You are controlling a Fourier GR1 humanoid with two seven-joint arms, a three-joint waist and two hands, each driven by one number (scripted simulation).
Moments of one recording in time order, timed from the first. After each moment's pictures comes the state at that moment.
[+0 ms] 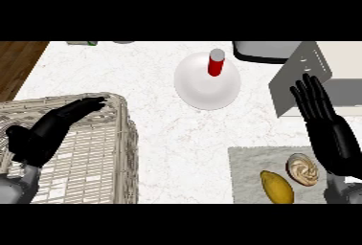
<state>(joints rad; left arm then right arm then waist) -0.17 0.62 -0.29 -1.60 0.32 0.09 0.10 -0.10 -0.43 0.17 -1.67 -0.38 -0.10 -0.21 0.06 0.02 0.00</state>
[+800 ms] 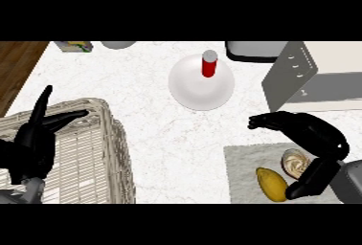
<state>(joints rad) -0.09 0.61 -0.34 -1.69 0.47 0.67 0.03 -0.26 -0.58 0.31 -1.48 -0.61 0.63 -0.21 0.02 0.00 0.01</state>
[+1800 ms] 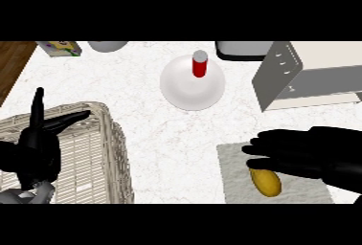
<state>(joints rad) -0.16 0.69 -0.51 -1.74 0.55 1.00 0.00 -0.38 -0.90 0.34 -2.00 0.05 0.75 -0.13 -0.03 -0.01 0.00</state>
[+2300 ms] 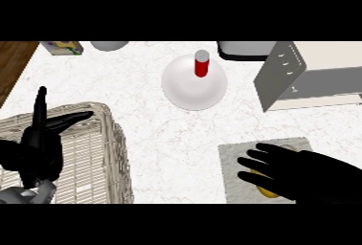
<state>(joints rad) -0.18 0.71 -0.54 -1.73 0.59 1.00 -0.02 -0.23 -0.90 0.48 -2.11 0.48 0.59 -0.09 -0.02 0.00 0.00</state>
